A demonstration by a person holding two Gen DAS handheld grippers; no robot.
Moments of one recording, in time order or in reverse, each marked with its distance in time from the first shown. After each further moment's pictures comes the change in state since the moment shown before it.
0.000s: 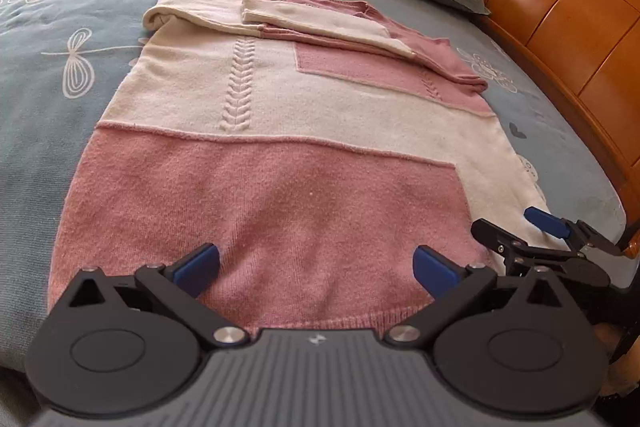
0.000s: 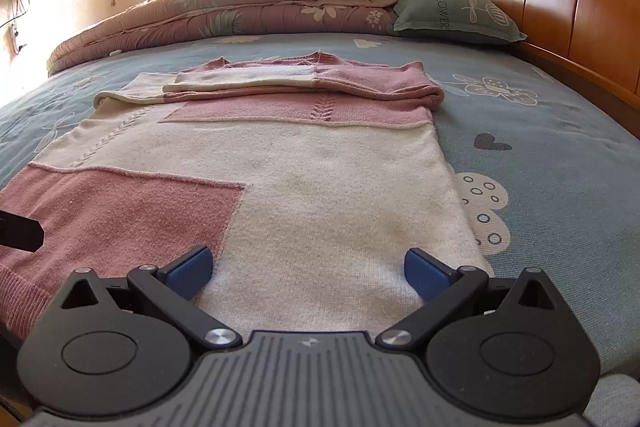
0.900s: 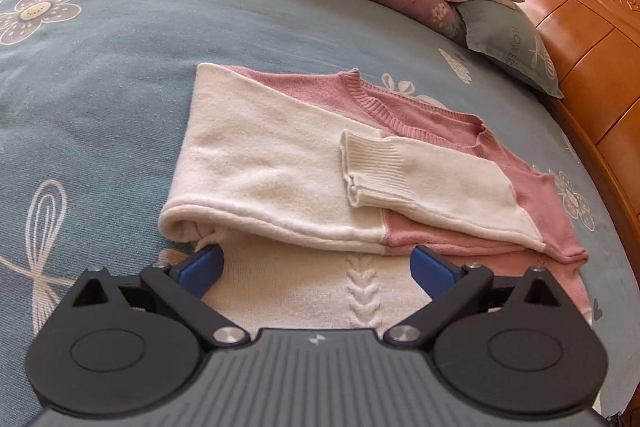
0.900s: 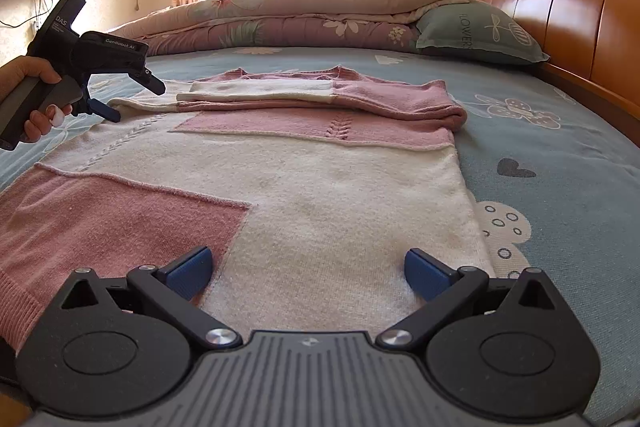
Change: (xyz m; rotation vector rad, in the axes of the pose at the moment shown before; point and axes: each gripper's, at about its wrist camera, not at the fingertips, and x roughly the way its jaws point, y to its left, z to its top) left arm 0.106 0.100 0.182 -0.143 -0.034 0.042; right arm 0.017 -0.004 0.005 -0.058 -0.060 0.060
